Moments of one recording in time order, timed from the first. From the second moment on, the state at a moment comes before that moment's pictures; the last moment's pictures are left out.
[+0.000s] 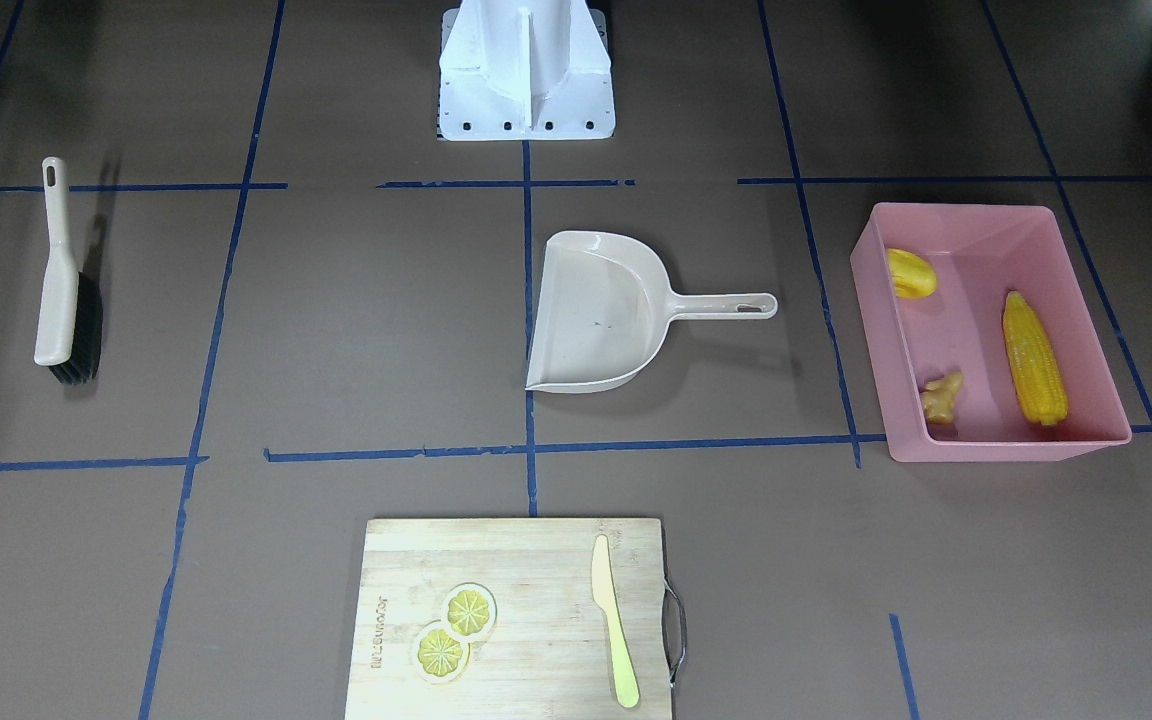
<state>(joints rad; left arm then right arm) -1.53 -1.61 -1.77 -1.42 -2.39 0.06 1.57 -1.60 1.71 -1.72 2.38 -0.12</state>
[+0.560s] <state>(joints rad) -1.55 -1.56 -1.73 -1.44 -2.39 0.13 1.57 -1.56 1.66 -1.73 2.36 -0.14</state>
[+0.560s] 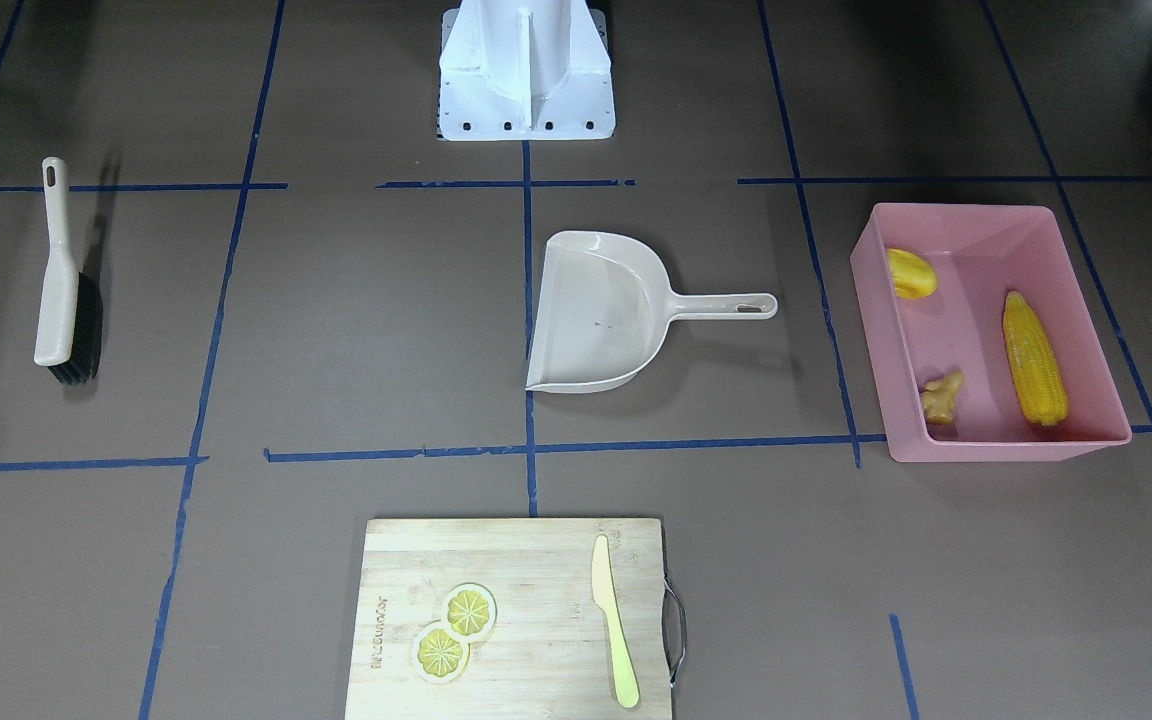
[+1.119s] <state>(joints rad) -1.57 -1.45 -1.80 -1.53 -2.39 0.13 1.57 -1.55 1.65 -1.72 2.35 -0.12</state>
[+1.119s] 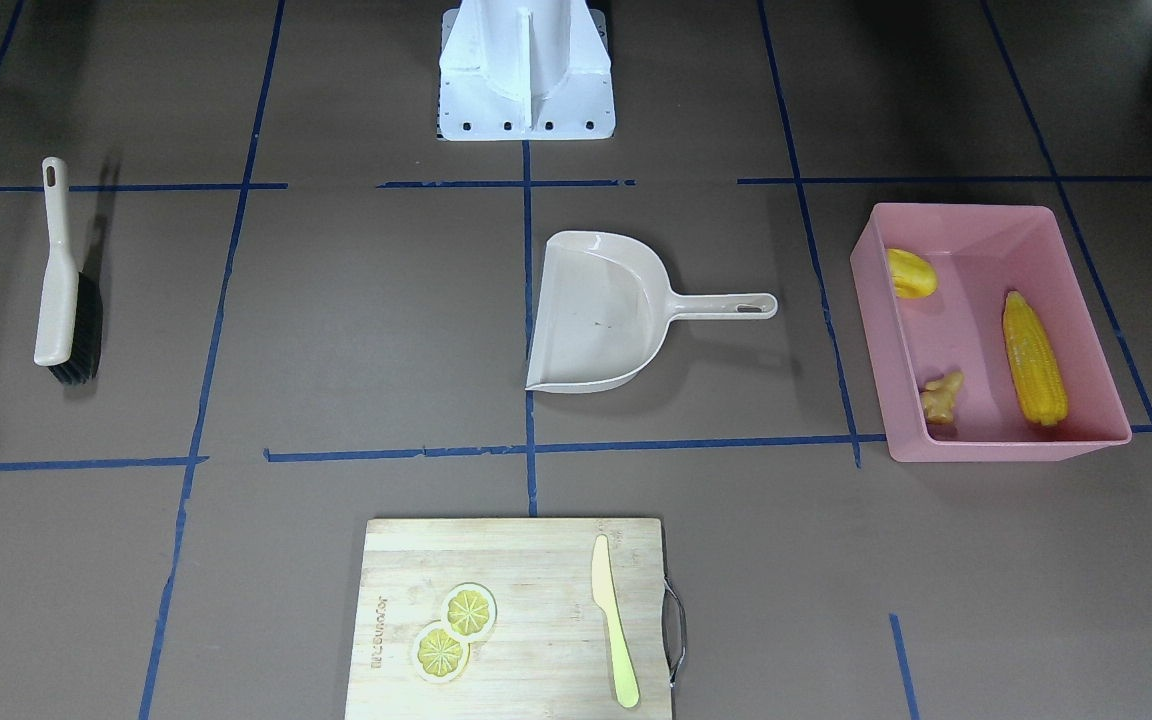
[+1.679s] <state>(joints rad) -1.57 -1.47 -1.74 -1.53 -2.39 0.13 1.57 -1.55 1.65 -1.71 2.35 -0.13</state>
